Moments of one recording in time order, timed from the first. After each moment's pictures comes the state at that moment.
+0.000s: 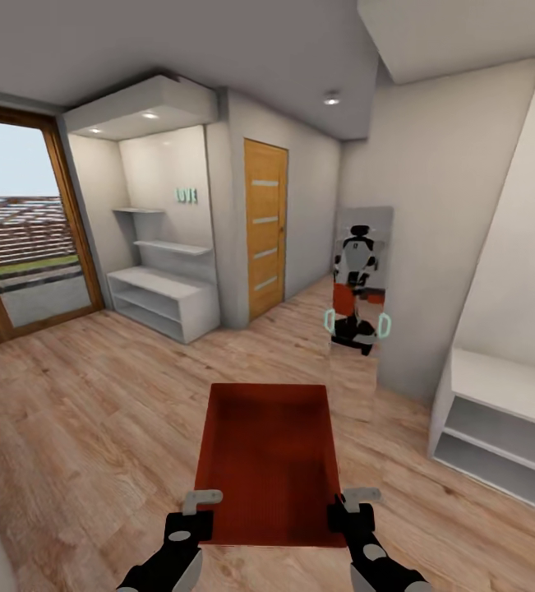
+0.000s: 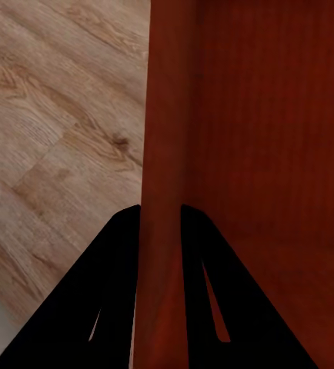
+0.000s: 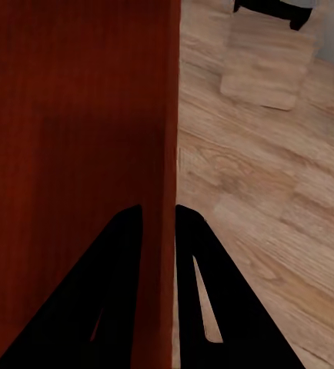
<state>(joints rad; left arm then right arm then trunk) -0.51 -0.15 -0.07 -0.32 0.02 0.01 0.30 -0.57 0.09 0.19 -0.11 -0.10 -0.38 -0.15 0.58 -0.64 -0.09</state>
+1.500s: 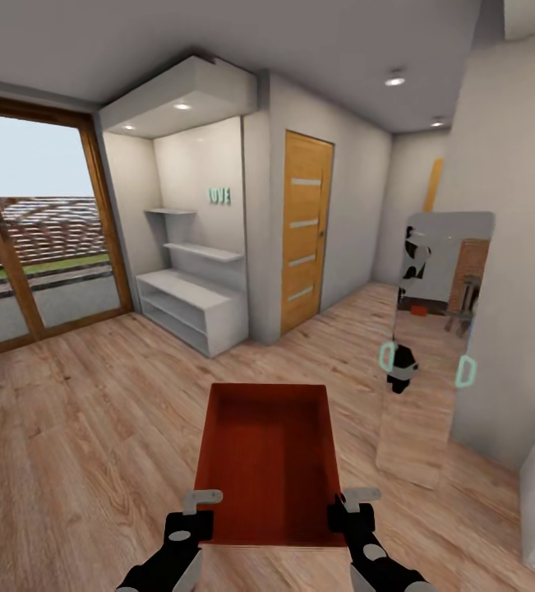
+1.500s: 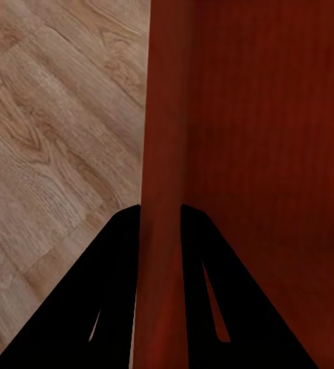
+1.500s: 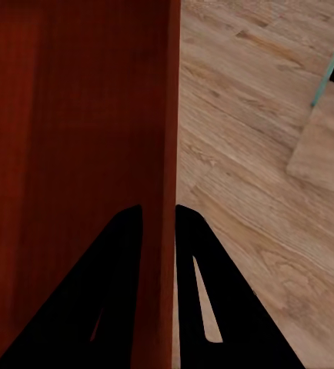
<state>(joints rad) -0.51 -0.15 -0.07 -0.32 0.02 0.01 0.30 -0.57 0.09 0.19 -0.11 -0.10 -0.38 -0.15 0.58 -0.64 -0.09</state>
